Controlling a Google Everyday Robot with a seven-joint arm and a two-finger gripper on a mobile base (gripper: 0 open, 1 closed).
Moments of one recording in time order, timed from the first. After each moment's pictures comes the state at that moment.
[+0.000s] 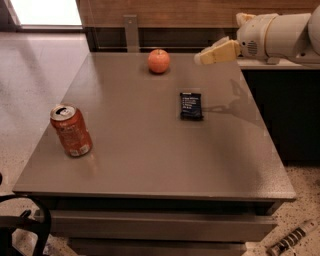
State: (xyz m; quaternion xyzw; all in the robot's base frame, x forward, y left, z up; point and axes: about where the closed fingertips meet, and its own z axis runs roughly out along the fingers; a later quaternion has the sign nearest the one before) arm 0.695 -0.158 0.981 -0.38 0.71 0.13 0.58
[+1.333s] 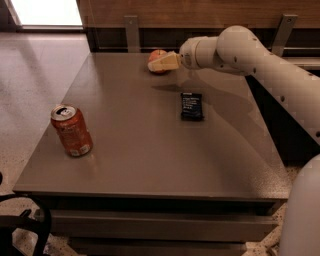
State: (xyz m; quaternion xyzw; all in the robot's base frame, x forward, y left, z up) arm 0.807 -0.050 0.885 -0.33 0.75 0.17 0.55
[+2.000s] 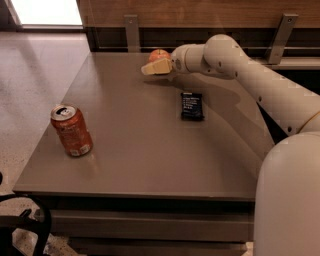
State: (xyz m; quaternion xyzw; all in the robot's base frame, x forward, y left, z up) arm 0.838 -0.025 0.851 -0.32 0.76 0.20 0.53
